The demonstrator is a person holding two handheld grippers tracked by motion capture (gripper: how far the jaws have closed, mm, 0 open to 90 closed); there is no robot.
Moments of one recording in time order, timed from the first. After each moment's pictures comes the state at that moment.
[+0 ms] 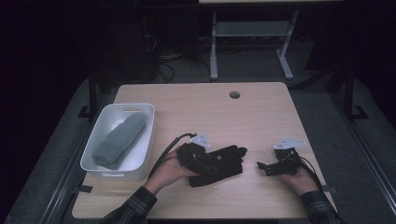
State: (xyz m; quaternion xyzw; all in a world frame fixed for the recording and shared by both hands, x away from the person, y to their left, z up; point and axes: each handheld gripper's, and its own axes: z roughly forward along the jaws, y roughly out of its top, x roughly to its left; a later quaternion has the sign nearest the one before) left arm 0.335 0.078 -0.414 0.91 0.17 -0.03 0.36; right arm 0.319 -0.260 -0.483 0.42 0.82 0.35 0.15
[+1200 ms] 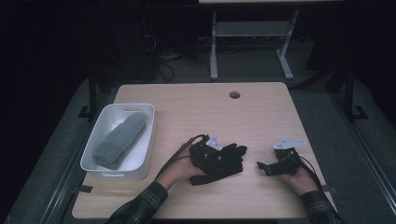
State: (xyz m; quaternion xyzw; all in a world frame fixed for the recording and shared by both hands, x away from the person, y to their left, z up) left arm 0.352 0.047 -0.458 0.94 0.14 0.02 0.32; right arm 0.319 -0.260 -0.483 0.42 0.82 0.35 0.16
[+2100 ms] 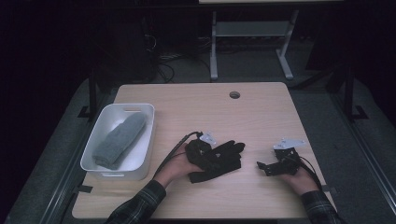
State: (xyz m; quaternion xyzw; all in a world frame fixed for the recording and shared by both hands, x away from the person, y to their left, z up) left arm 0.363 0.061 -0.462 0.93 0.17 0.00 0.33; right arm 0.319 -0.260 -0.483 0.42 0.82 0.35 0.15
